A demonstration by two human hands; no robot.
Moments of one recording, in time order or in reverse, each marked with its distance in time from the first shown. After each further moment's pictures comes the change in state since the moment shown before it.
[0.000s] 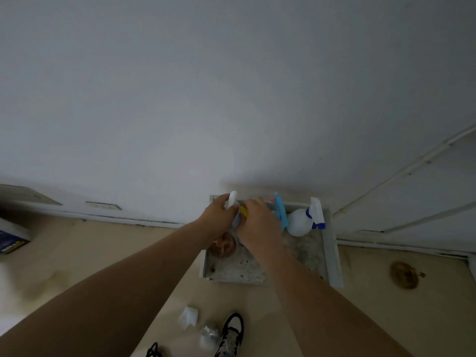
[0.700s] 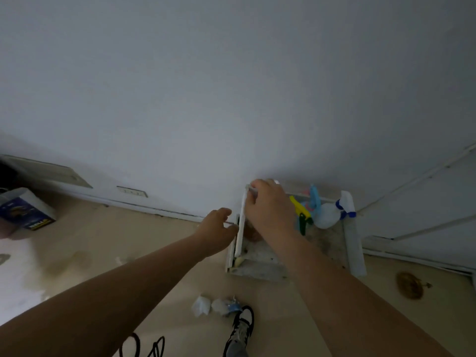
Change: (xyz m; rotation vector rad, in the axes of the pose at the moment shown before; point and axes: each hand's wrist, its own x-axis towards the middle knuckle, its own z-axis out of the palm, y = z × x) left_hand -0.104 -0.086 -0.084 0.229 0.023 0.052; right_hand -0.049 -0.111 -0.005 -0.101 0.135 -0.124
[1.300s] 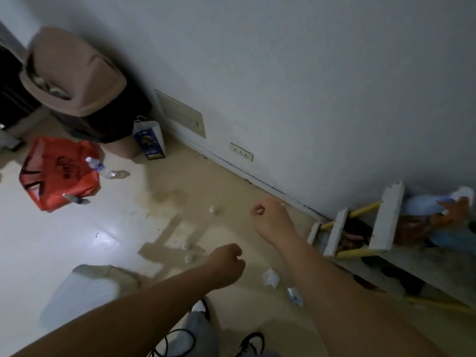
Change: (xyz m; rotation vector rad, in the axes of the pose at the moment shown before) left_hand -0.153 -0.352 -0.097 -0.045 -0.081 -0.358; right_hand -0.133 -0.282 0.231 0.250 -0.653 0.060
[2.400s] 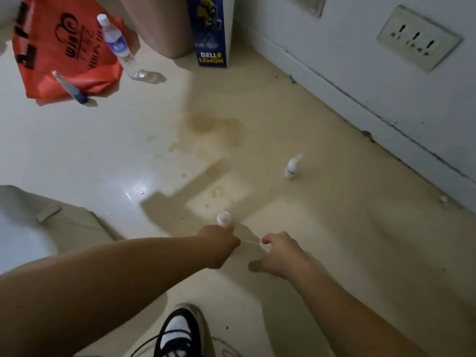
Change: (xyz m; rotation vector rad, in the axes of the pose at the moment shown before) left_hand 0.479 -0.457 0.137 0.762 -0.044 0.009; right_hand 0.318 0.284 0.561 -0.495 -0.559 -0.052
